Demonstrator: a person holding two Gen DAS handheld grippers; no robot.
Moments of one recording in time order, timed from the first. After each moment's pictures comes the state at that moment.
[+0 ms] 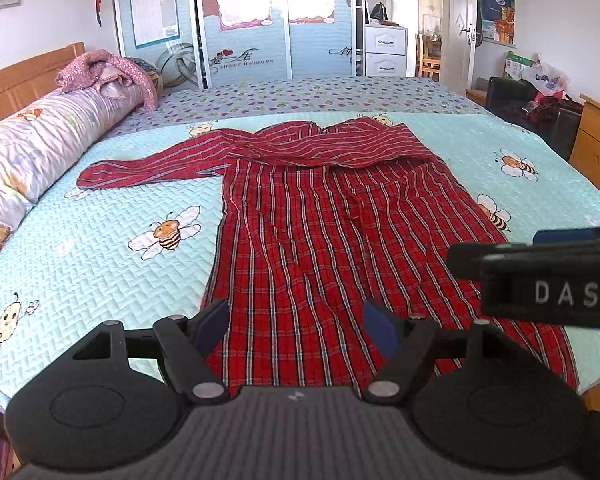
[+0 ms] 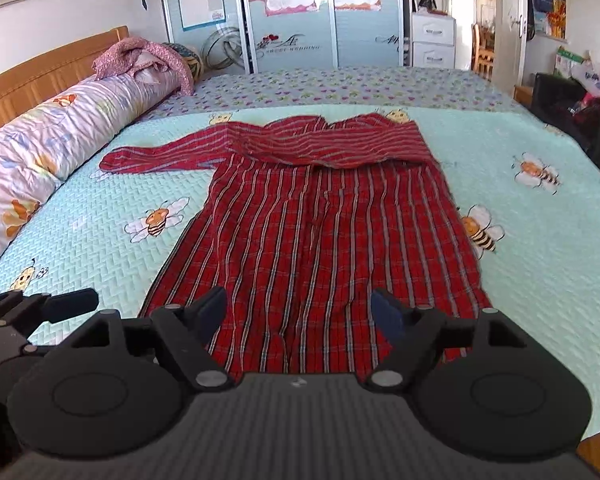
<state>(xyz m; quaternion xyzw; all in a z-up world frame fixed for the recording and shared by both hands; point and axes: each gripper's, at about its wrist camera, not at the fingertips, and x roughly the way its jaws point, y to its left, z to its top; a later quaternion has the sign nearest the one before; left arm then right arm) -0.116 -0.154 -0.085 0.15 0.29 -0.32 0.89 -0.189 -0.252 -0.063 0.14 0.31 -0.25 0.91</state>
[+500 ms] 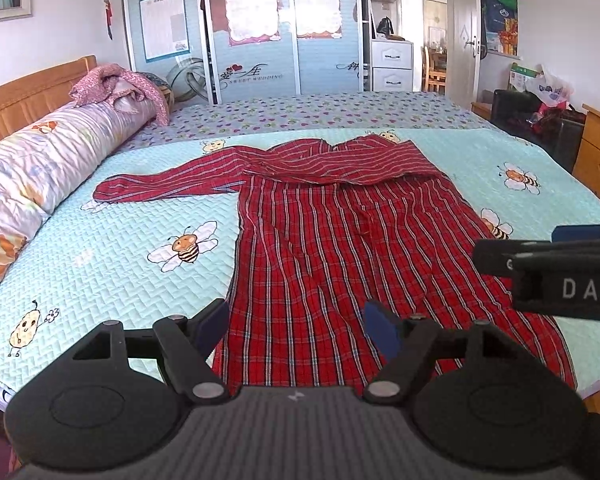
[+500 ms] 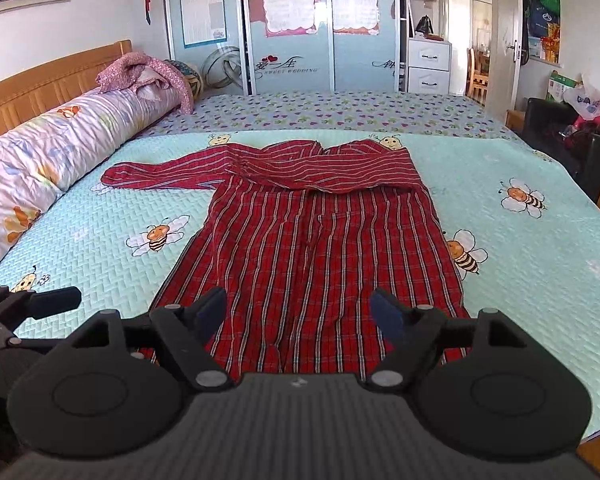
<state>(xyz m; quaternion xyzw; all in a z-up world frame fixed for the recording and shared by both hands) -0.123 -0.136 -0.067 0.14 0.27 -0.31 0.90 -0.206 -0.235 -0.044 0.12 0.28 -0.26 0.92</state>
